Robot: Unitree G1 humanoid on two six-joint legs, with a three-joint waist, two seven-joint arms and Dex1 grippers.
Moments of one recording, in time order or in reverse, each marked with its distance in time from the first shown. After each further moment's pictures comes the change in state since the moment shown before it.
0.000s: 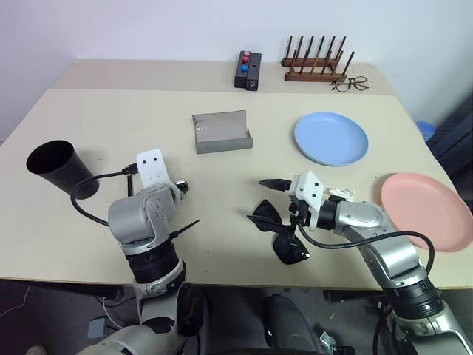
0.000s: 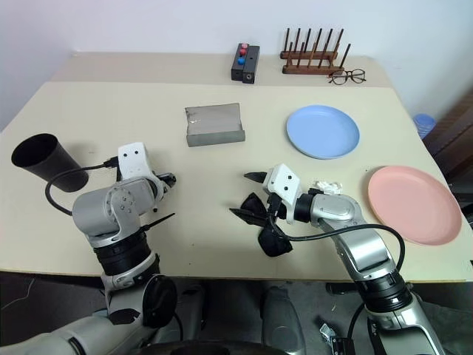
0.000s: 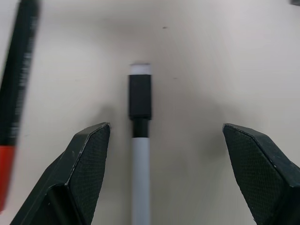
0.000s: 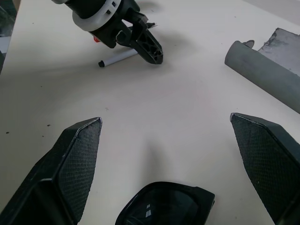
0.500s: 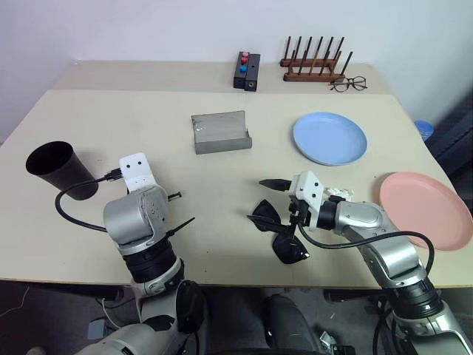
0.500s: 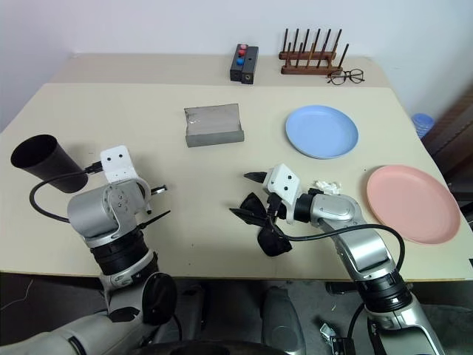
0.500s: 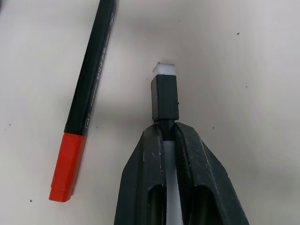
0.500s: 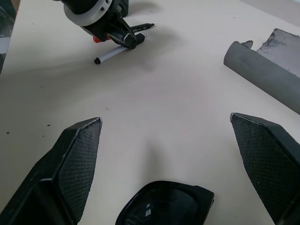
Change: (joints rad) left arm -0.013 0.046 0.023 -0.005 0.057 0.014 -0.099; right arm 0.000 0.000 0.001 0.000 0.000 0.000 -0.001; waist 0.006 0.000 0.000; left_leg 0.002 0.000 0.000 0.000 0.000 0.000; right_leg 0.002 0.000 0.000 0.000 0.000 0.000
